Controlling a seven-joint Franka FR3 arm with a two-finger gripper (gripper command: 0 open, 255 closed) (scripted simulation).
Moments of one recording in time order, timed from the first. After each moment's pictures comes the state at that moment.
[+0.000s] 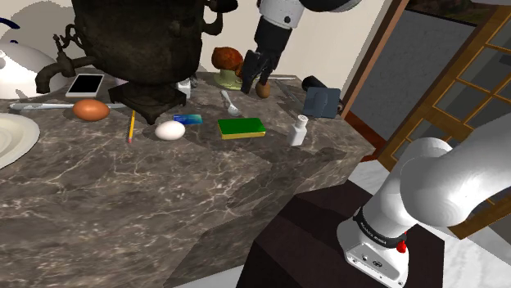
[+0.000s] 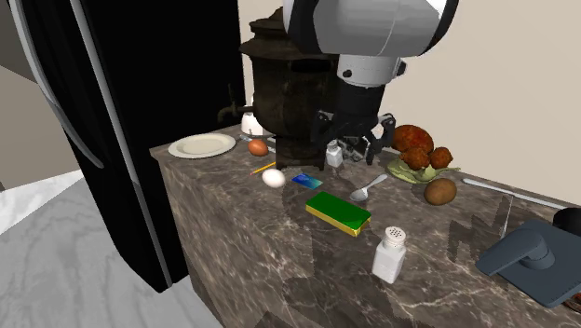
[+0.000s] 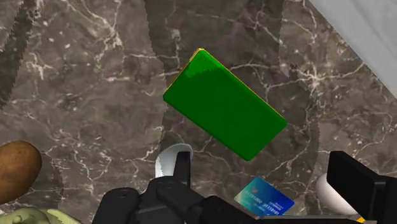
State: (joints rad) arm 0.13 -0.41 0.09 -2.25 0.09 1.99 0.00
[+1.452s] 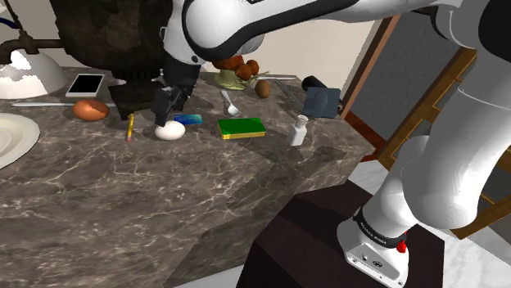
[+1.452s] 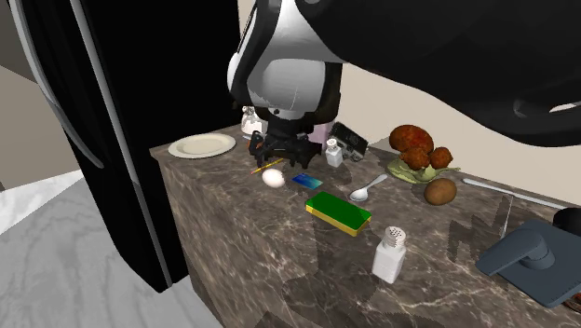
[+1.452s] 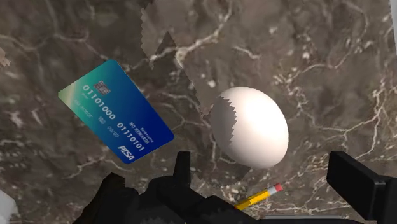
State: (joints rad) arm 0.26 0.11 0.20 -1.95 0.16 2.30 -0.16
